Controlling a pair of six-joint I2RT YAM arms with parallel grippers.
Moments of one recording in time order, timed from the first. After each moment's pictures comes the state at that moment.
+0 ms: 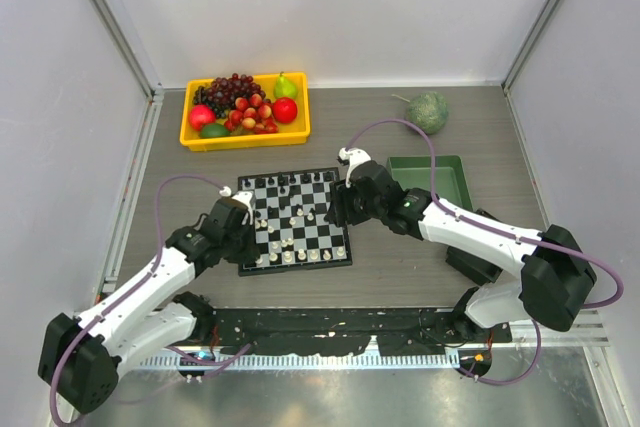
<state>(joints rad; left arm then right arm) -0.54 0.88 0.55 -0.65 0.01 -0.47 0.83 1.37 0.92 -0.25 0.03 0.42</state>
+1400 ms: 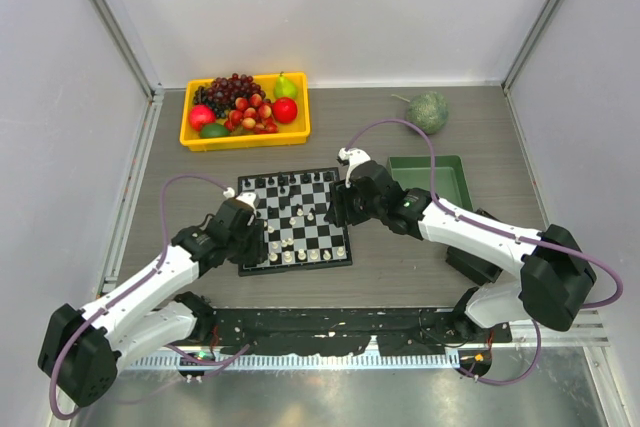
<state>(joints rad) -0.60 0.93 0.54 -0.60 -0.02 -0.52 0.83 1.37 0.92 -0.25 0.02 0.42</state>
